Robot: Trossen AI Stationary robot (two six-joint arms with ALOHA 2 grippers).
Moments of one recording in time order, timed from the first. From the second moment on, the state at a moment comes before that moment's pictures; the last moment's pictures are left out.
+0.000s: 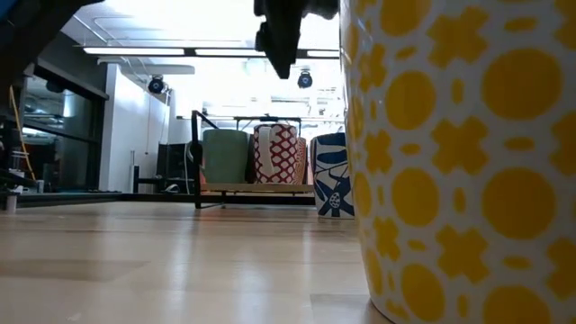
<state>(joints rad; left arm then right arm) -0.03 2.20 2.35 -1.57 0.03 -0.21 0.04 0.99 0.93 -1.32 0.17 0.57</state>
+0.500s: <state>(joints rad) -0.27 2.19 2.35 -1.57 0.01 -0.14 0.04 0.99 0.93 -1.05 -0.04 0.50</state>
